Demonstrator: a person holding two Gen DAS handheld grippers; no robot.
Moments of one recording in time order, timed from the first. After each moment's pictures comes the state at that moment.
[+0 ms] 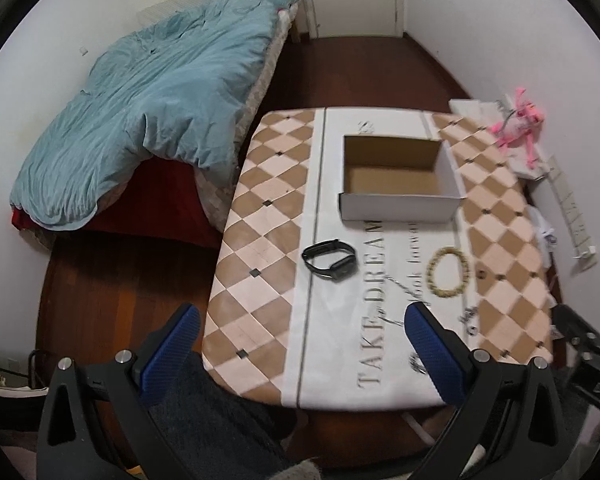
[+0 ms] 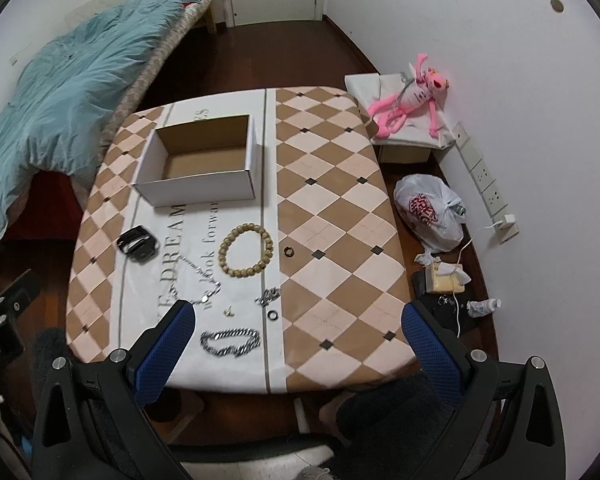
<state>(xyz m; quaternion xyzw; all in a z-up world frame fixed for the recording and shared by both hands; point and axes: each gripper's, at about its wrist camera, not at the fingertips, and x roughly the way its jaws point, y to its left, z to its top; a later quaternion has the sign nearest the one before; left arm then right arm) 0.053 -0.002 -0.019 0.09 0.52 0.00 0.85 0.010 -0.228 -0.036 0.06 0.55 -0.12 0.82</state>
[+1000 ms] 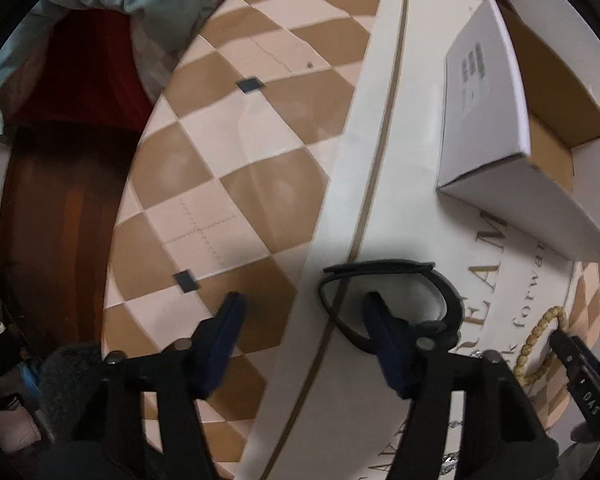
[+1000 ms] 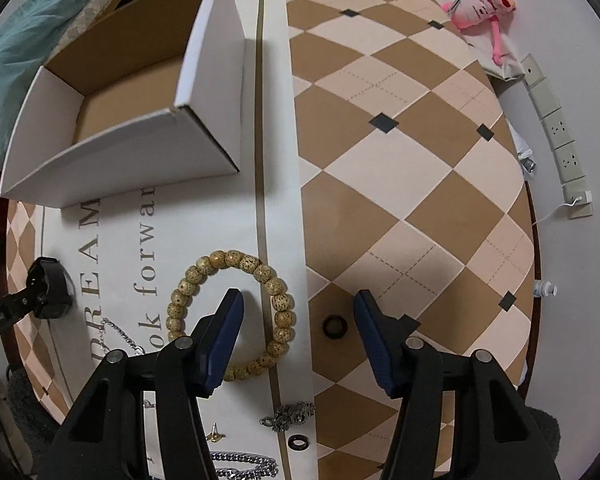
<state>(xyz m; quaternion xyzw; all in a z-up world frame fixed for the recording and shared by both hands) 0.194 0.049 -0.216 -0.03 0.69 0.04 0.72 0.162 -0.246 -0.231 0.09 0.67 -0.09 0.73</state>
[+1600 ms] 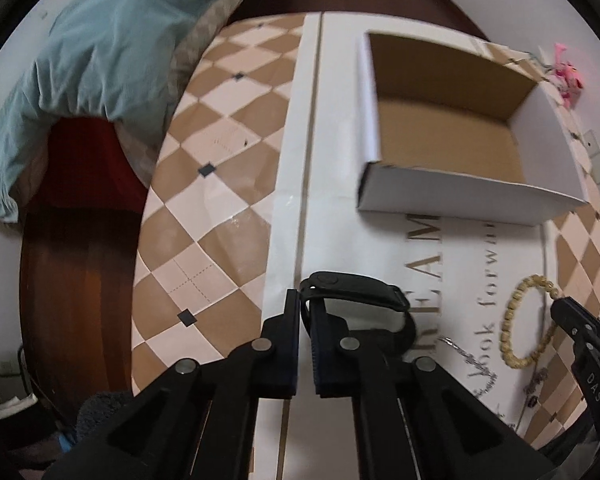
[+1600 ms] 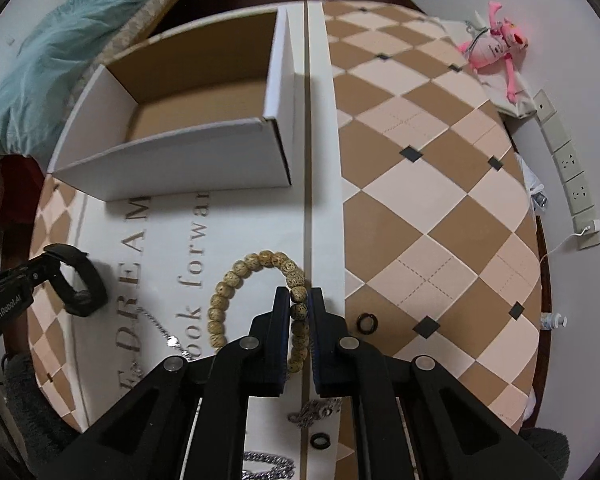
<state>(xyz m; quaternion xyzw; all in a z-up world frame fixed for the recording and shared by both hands) 0.183 -0.009 -0.163 0.08 0.62 -0.02 0.78 0.128 -0.214 -0.198 0.08 0.60 -0.05 0.79</state>
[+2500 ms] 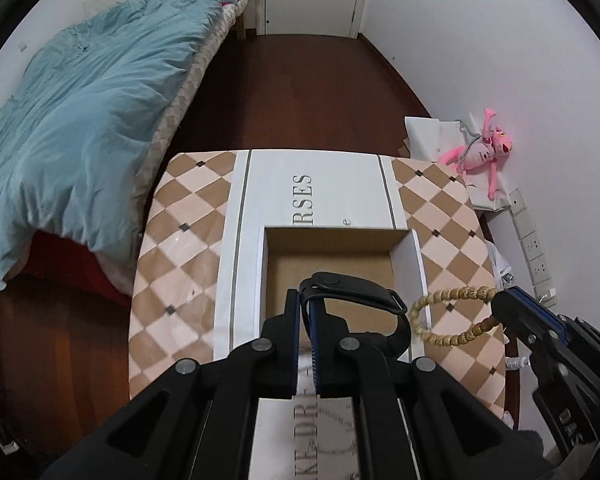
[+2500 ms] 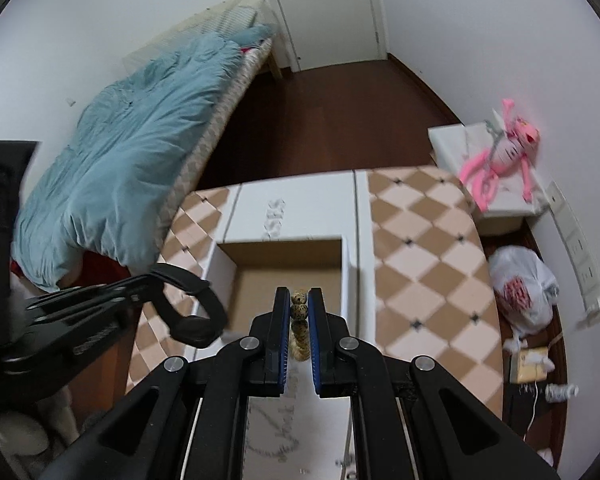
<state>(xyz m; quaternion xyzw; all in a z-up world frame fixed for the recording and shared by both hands) 0.269 -0.025 -0.077 0.02 0.54 -0.11 0.83 0.189 -0.226 -0.030 0.12 0.46 0.03 0.88</state>
